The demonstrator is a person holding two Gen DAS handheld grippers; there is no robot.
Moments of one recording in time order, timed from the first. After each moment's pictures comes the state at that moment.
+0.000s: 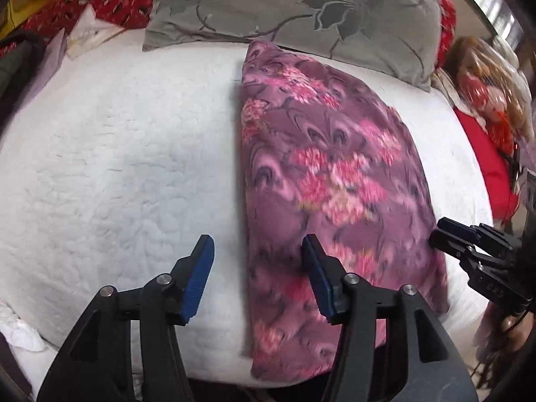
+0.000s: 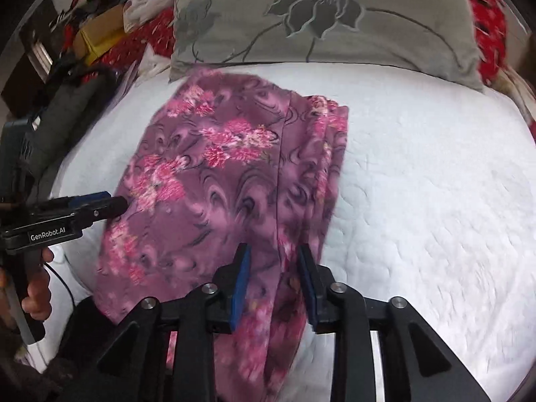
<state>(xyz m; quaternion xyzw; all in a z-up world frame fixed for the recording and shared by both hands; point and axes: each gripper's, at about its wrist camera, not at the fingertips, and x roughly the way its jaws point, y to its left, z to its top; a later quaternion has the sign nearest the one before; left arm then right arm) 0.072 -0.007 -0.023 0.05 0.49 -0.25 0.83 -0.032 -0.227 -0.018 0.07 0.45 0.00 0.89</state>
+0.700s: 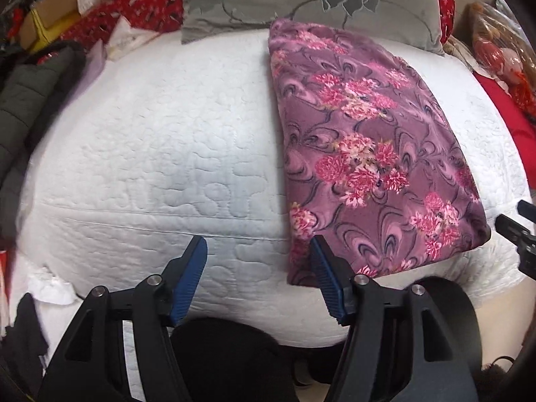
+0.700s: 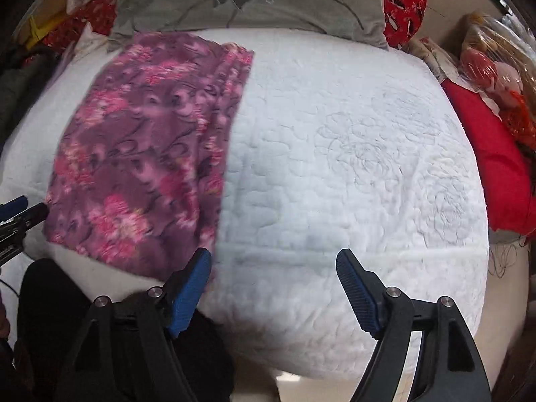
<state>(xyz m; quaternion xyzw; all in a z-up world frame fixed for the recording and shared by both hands) -0.005 0.019 -0.030 0.13 0.46 -0.17 0.86 -0.133 -0.212 -0.027 0.03 0.48 -0.18 0.86</state>
